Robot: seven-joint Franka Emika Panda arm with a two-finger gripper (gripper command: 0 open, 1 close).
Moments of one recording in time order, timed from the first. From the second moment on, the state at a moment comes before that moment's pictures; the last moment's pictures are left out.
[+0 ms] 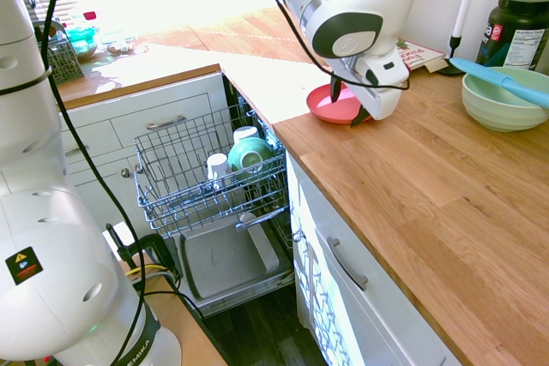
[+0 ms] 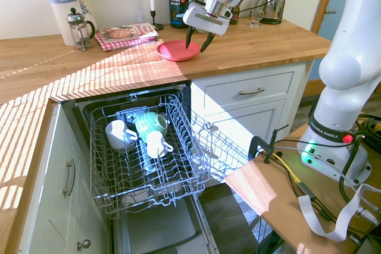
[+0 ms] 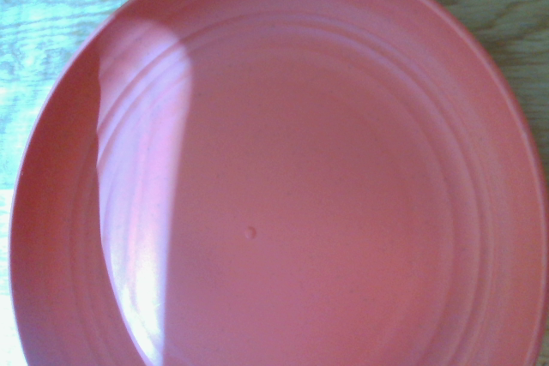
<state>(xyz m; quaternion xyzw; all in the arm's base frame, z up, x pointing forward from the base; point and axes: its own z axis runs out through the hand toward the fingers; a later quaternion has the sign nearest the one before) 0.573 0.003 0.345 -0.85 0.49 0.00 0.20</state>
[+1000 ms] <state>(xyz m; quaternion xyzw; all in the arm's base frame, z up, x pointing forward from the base) 0.569 0.072 0.323 -0.85 0.49 0.02 0.20</state>
